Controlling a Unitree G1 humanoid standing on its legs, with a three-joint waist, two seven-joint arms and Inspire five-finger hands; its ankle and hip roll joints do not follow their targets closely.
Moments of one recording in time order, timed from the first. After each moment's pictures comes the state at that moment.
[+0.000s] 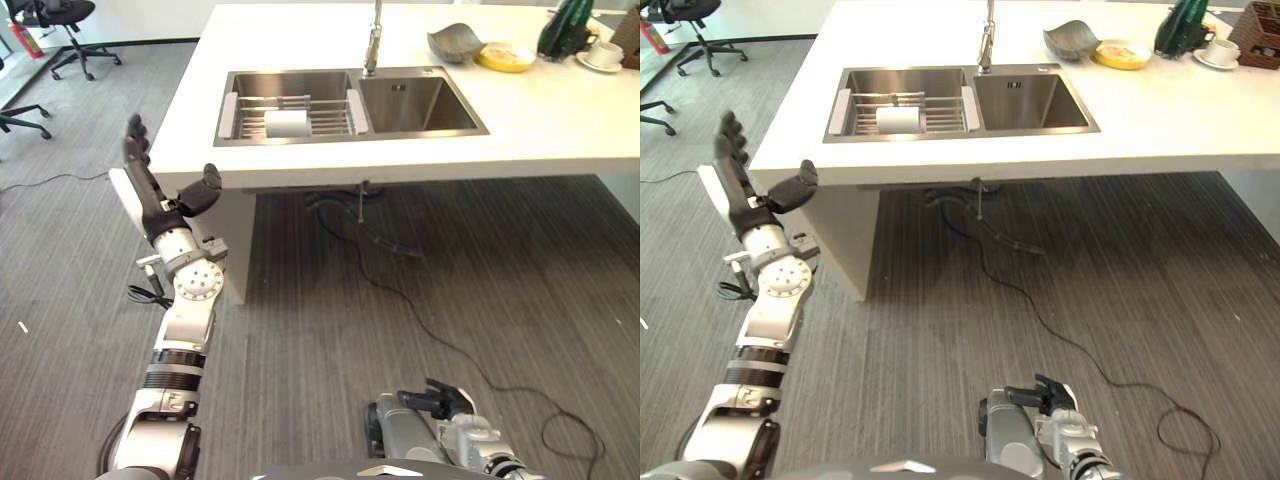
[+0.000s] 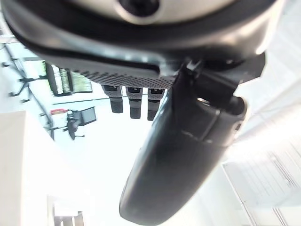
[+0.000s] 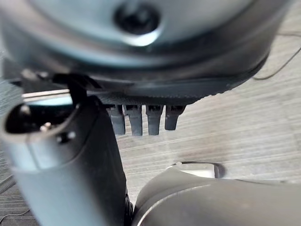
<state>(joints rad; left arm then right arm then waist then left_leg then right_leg) -0.36 0.39 0.02 0.17 0.09 -0.10 0.73 -0.08 -0.19 0.19 1.15 0.28 -0.05 -0.13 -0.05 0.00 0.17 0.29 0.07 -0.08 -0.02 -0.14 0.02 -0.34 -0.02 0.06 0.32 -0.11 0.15</state>
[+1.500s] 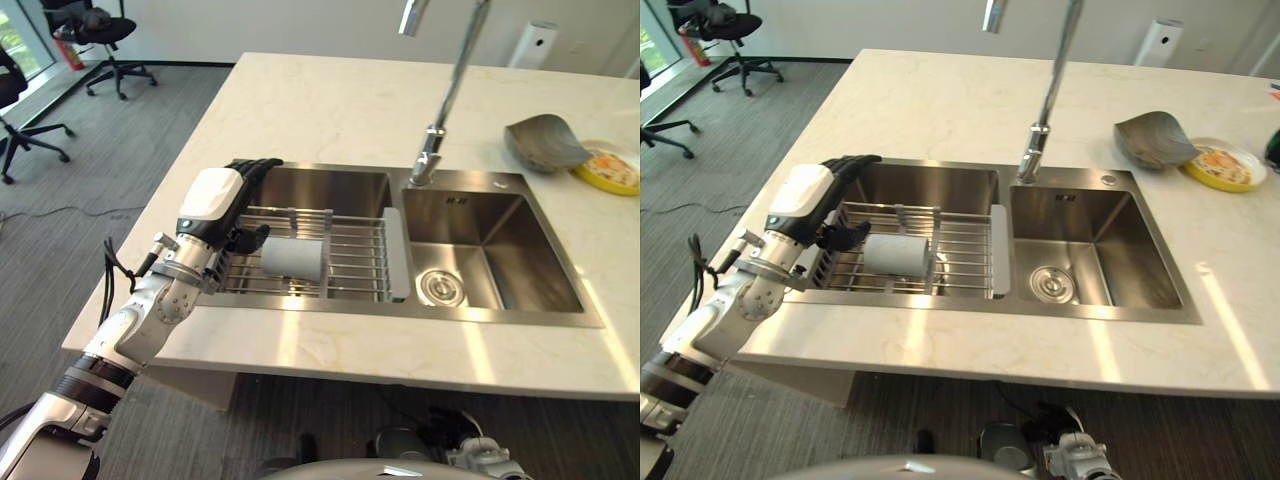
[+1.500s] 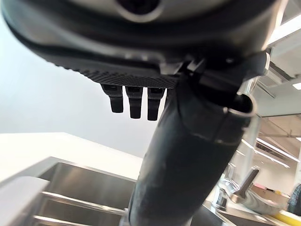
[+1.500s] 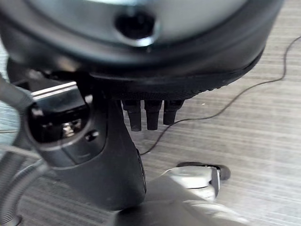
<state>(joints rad) -0.19 0.81 -0.19 0.04 0.40 -0.17 0.32 -0.07 -0.21 0.26 1.18 0.19 -0.02 -0.04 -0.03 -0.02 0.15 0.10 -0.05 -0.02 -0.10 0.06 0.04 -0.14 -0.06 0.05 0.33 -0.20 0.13</state>
